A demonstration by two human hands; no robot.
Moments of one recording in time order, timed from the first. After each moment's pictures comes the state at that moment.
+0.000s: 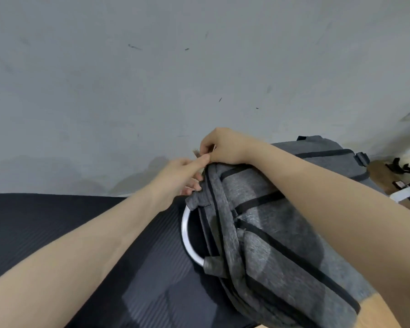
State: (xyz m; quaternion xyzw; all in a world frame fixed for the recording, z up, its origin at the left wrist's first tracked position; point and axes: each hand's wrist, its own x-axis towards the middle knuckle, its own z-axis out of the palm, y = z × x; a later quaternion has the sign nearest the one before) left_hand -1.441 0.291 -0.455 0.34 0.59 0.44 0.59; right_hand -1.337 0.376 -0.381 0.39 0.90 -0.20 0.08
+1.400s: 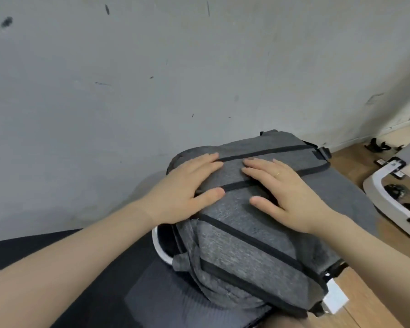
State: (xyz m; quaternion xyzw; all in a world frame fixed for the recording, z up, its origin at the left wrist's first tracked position) left_hand -1.429 0.274 -0.402 0.84 0.45 0.24 0.19; right_hand -1.188 0.290 -0.378 0.40 0.91 0.01 -0.08
